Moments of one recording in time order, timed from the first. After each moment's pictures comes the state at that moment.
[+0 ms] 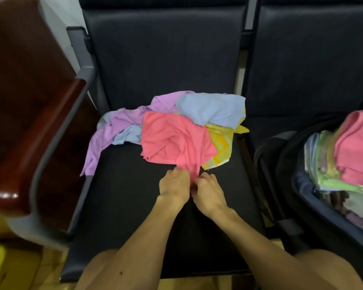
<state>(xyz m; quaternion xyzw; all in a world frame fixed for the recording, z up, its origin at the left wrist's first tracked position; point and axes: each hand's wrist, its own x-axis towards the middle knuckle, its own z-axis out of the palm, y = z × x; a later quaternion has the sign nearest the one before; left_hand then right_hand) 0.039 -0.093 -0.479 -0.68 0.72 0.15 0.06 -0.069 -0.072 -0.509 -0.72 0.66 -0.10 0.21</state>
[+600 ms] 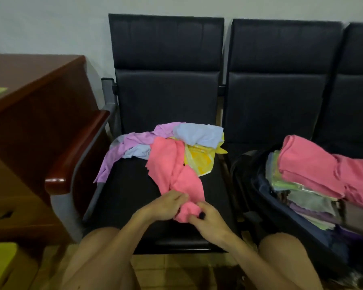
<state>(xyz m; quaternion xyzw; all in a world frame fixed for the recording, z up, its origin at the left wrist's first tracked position) 0.065 0.026 -0.405 -0.52 0.71 0.45 -0.13 -0.103 0.067 -0.442 -0.64 0.59 -0.27 0.40</state>
